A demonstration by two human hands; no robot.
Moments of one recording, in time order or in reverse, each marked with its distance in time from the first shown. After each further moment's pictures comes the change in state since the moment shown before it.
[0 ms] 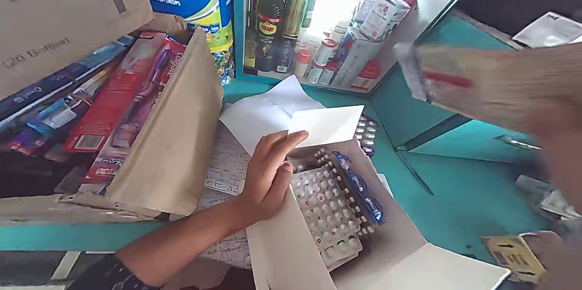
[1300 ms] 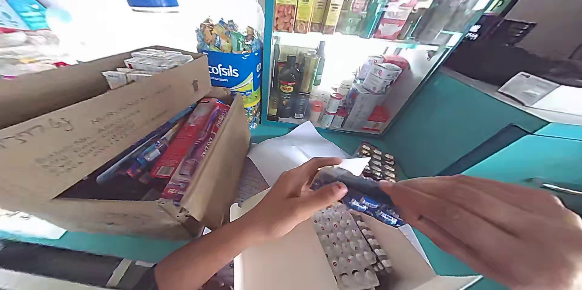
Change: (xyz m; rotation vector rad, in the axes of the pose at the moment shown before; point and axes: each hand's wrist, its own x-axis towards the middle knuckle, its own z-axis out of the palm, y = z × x) left_hand 0.067 0.072 -0.030 -0.482 -0.389 -0.450; right_hand 0.016 -0.068 0.037 0.080 0.247 -0.734
